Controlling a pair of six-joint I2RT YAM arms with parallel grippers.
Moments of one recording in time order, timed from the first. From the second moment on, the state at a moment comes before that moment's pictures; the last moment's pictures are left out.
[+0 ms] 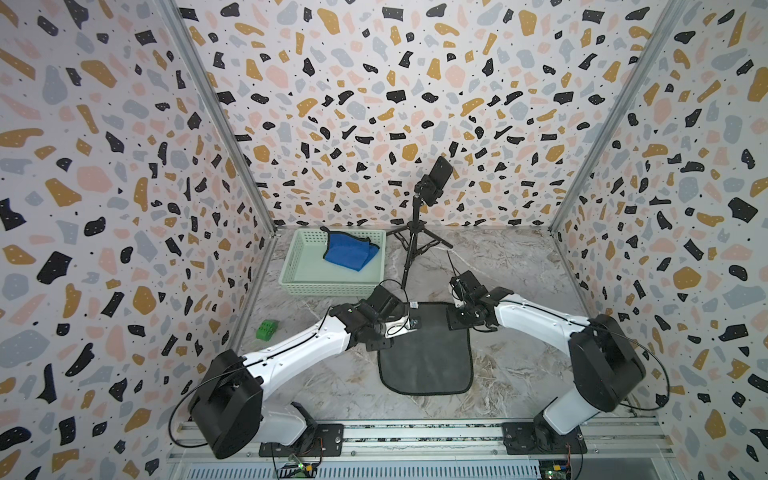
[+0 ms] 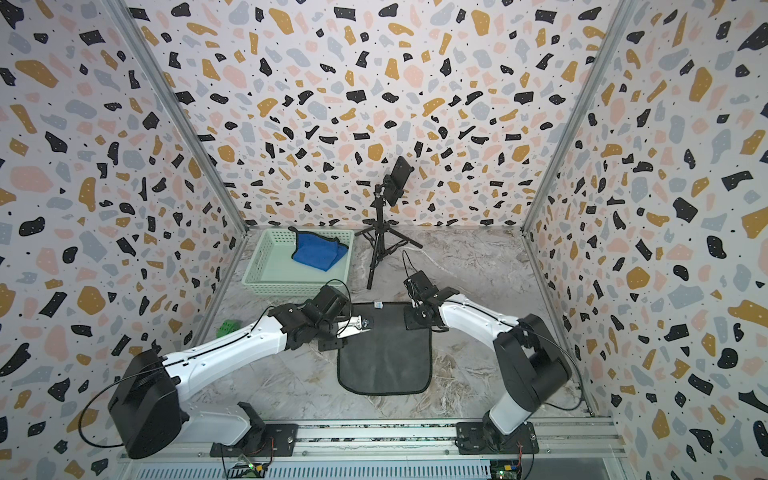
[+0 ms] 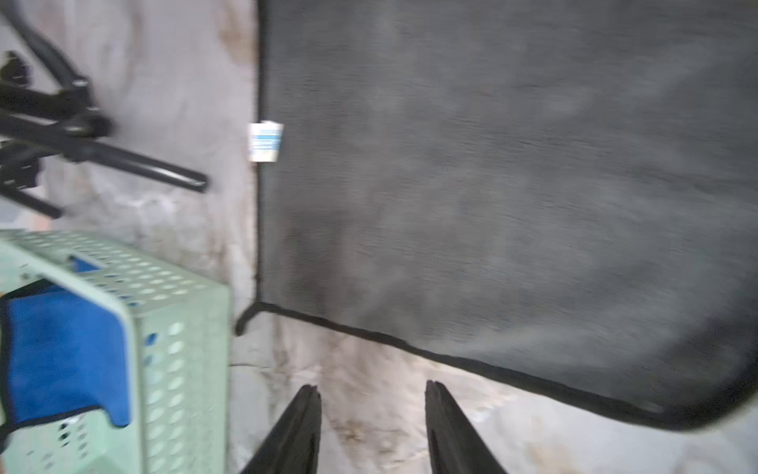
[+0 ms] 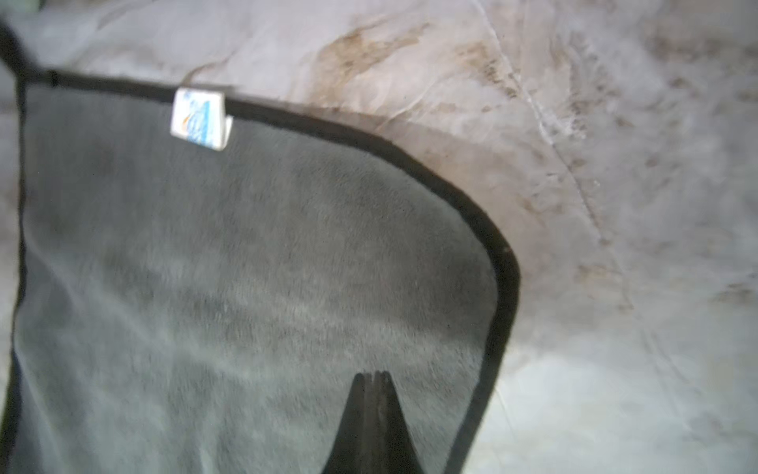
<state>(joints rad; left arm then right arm) -0.79 1.32 0.86 -0.68 -0.03 0.74 0.59 1.67 1.05 -0.54 -0.02 0.39</state>
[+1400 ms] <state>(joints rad) -0.98 1.27 0.63 -0.63 0.15 0.88 0.90 0.84 0.44 -0.49 0.01 0.36</state>
